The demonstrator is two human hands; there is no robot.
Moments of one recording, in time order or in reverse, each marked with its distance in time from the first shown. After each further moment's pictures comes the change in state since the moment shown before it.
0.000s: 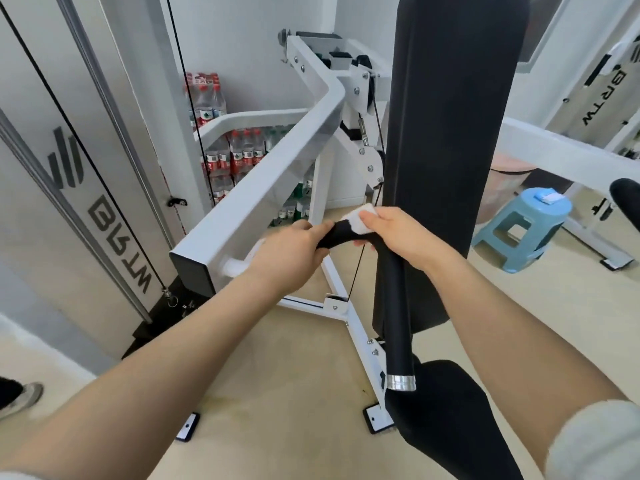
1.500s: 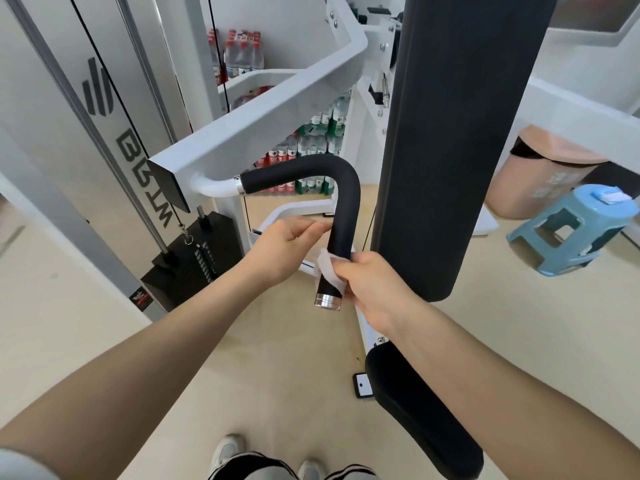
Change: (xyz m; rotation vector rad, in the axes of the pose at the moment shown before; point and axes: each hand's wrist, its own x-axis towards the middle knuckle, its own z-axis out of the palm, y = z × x) left_hand -0.064 0.102 0.051 -0.732 0.103 -0.377; right_hand -0.122 0.066 0.038 0.563 -0.104 0.271
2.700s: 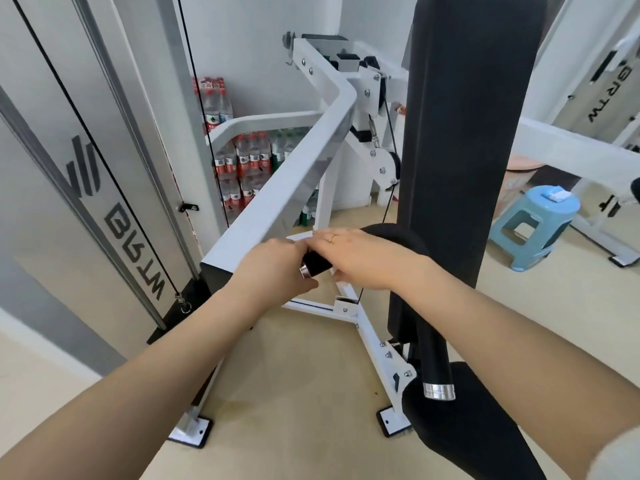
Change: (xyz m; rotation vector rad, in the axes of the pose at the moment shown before) left_hand 0.082 -0.039 -0.133 0.839 -0.109 0.270; right_hand 0.118 -0.105 0.073 -1.671 -0.103 -0.702
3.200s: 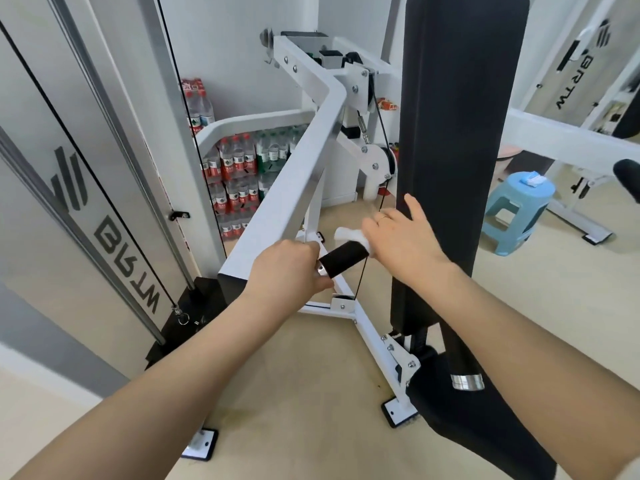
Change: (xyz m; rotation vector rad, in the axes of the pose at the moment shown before) left_hand -0.001 -0.009 -0.008 0.004 0.016 0.035; right_hand -0.003 -0.001 0.010 -0.389 0.142 0.468
